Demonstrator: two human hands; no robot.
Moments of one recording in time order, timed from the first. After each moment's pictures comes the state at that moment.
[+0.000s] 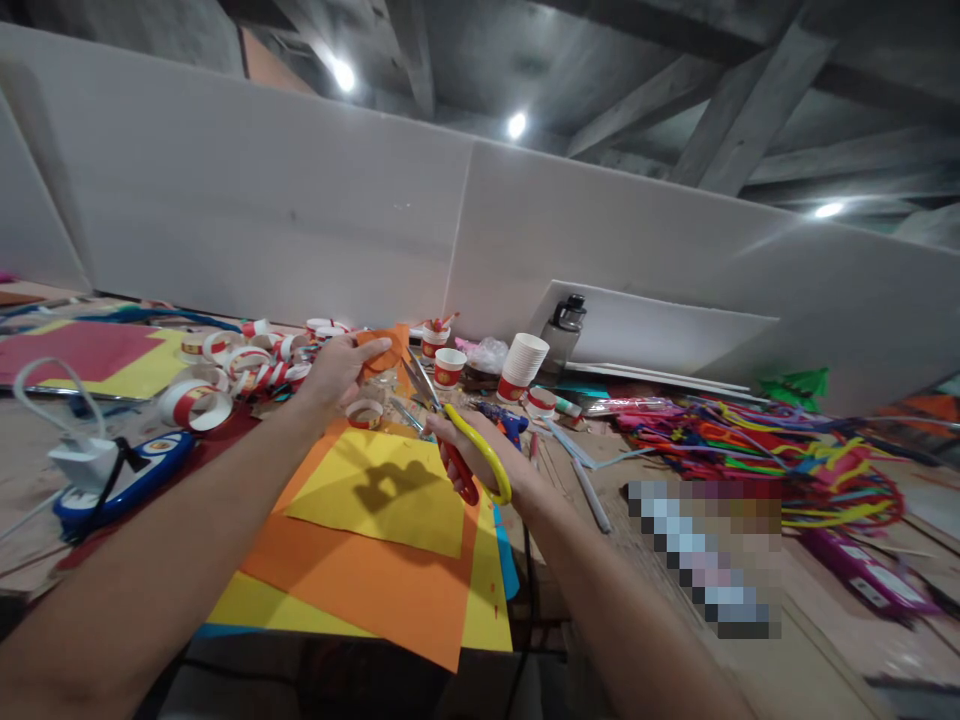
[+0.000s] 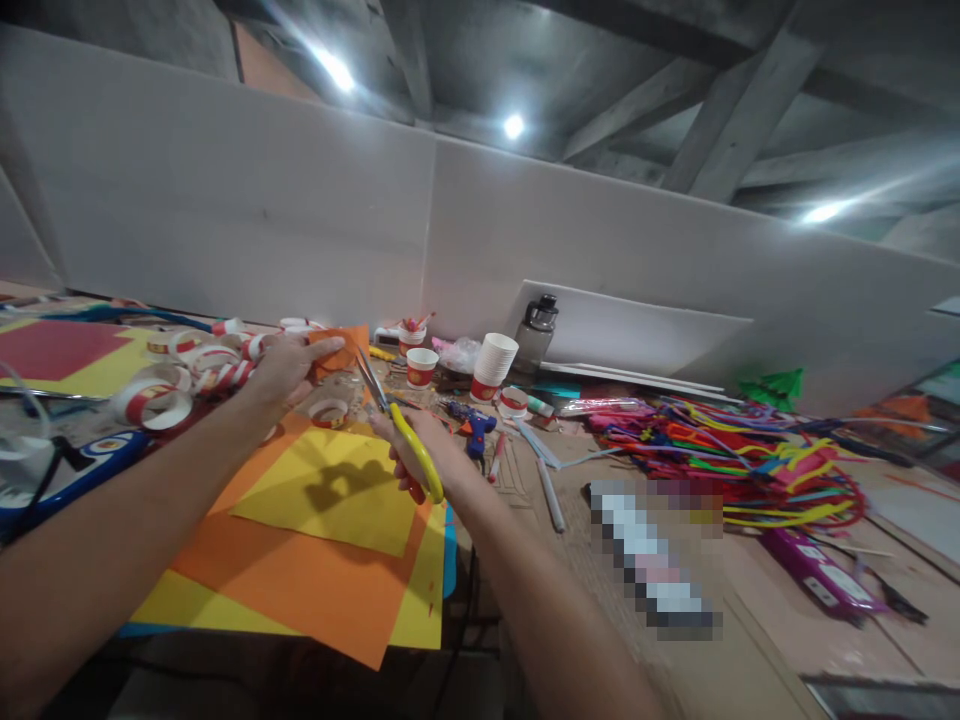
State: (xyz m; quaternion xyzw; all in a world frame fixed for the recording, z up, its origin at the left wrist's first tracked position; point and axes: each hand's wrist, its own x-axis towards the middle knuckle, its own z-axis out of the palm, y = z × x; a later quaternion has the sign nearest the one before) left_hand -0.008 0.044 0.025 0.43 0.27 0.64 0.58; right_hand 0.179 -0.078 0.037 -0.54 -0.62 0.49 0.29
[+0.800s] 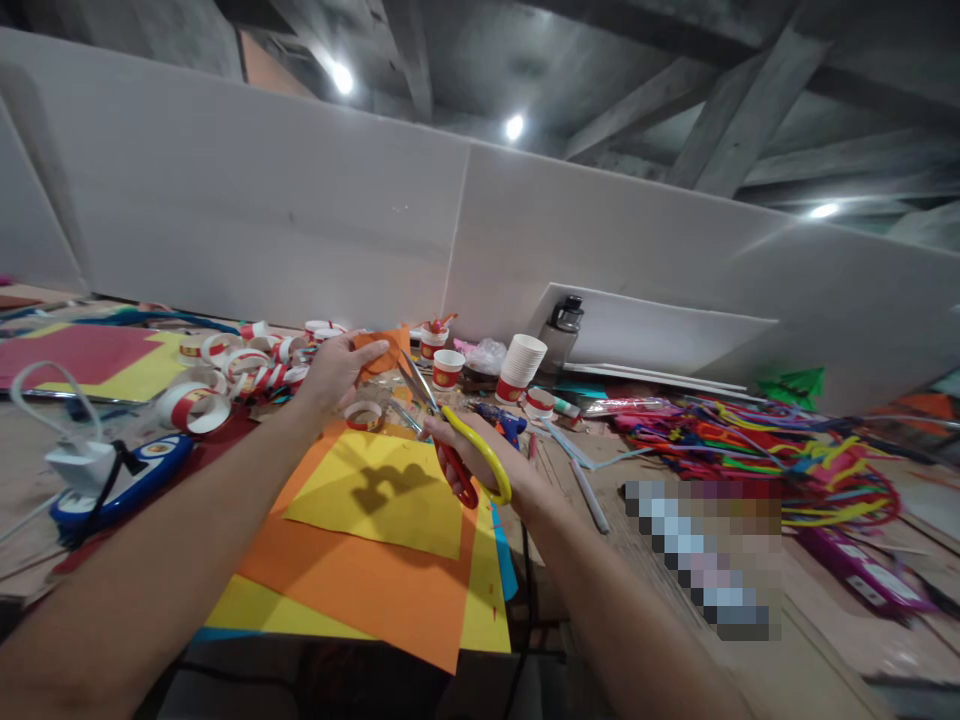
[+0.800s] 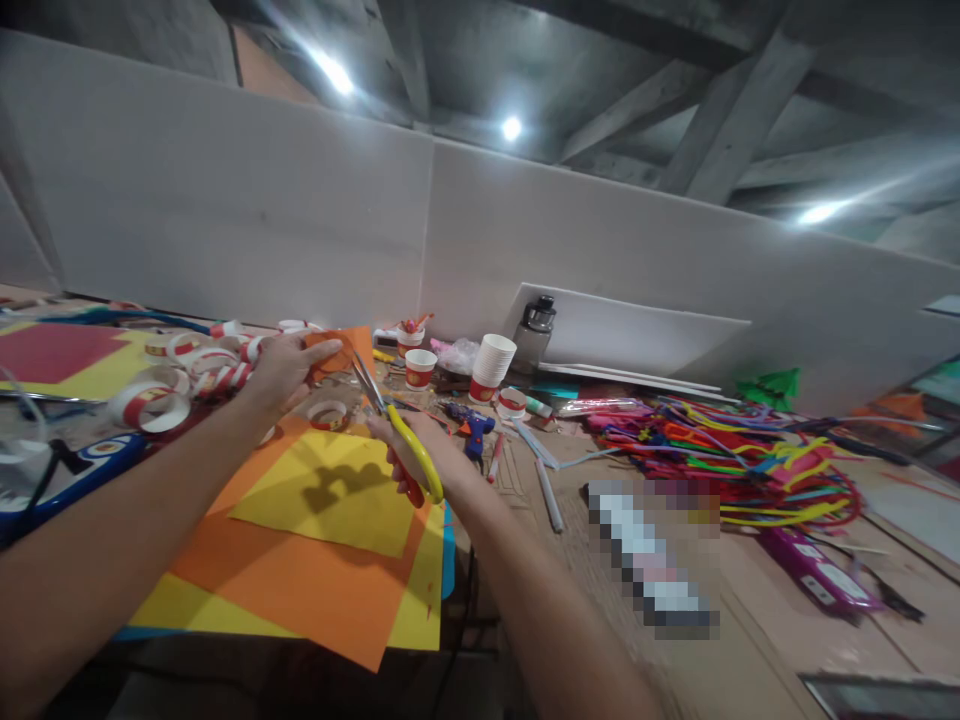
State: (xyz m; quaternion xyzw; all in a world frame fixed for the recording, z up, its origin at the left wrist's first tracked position) left_hand -0.013 0.049 0.018 0.46 0.27 0.65 0.55; right_hand 0.180 -0.078 0.036 -0.53 -0.63 0.50 0.27
